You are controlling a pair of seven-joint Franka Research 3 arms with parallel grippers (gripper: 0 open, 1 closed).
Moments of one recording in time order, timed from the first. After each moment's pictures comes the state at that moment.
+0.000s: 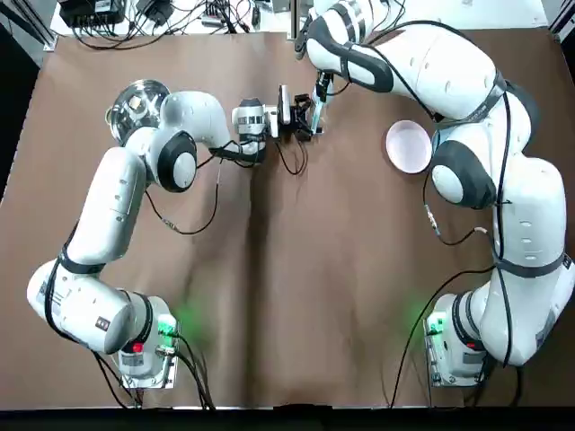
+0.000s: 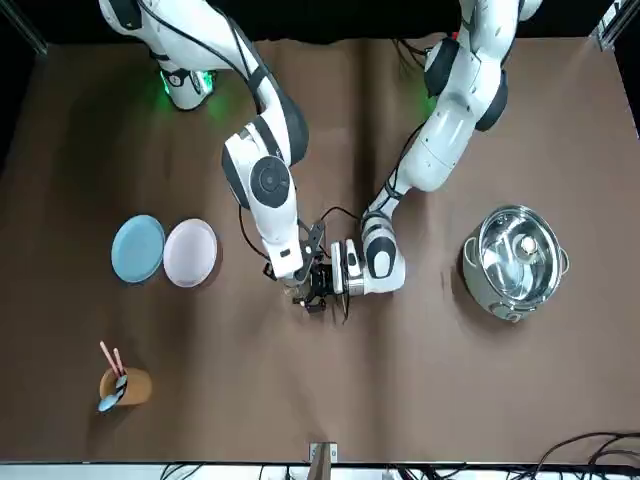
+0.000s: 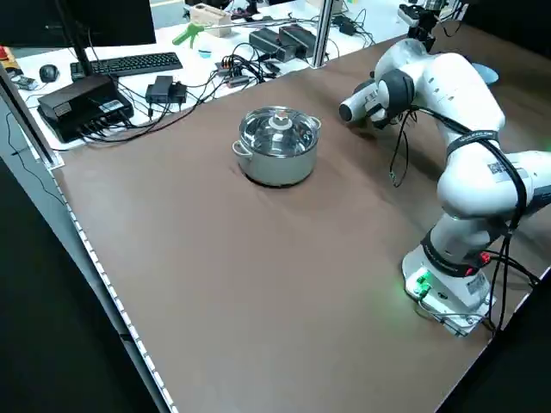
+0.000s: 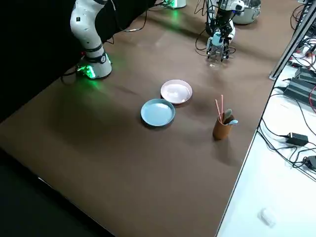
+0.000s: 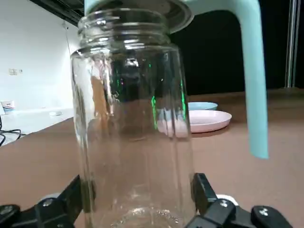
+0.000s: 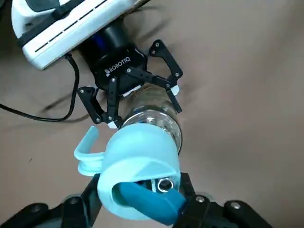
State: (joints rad) left arm -0.40 1.26 -0.29 -1.17 -1.83 2.16 2.65; right arm 0.71 0.69 -0.11 -1.23 0.02 1.87 -0.50
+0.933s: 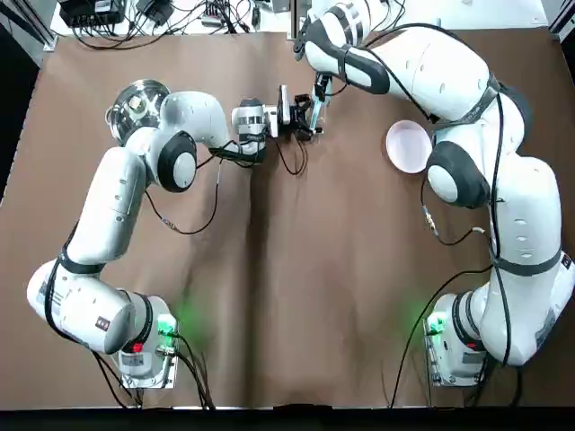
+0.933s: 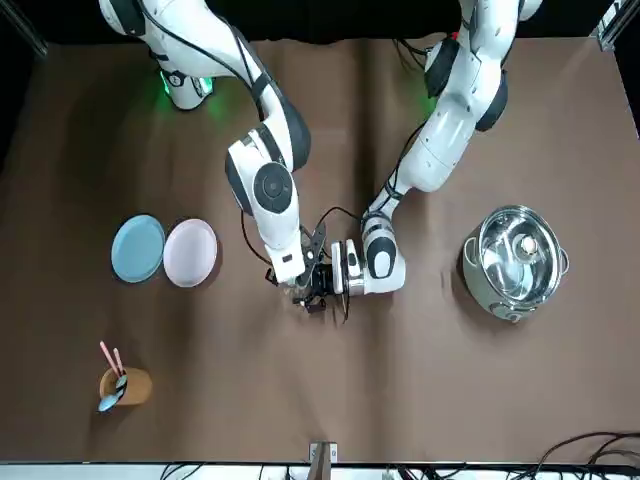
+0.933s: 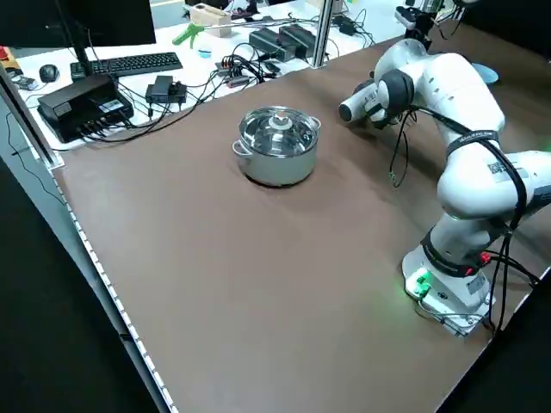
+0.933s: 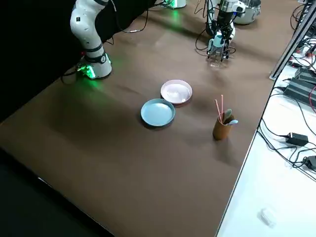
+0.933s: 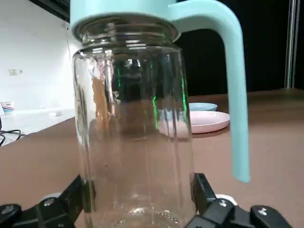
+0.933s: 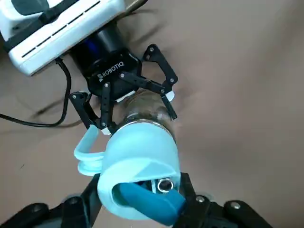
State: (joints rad) left arm -0.40 1.26 -0.29 -1.17 -1.83 2.16 2.65; right arm 0.71 0.72 -0.11 -1.20 0.02 1.88 -0.50
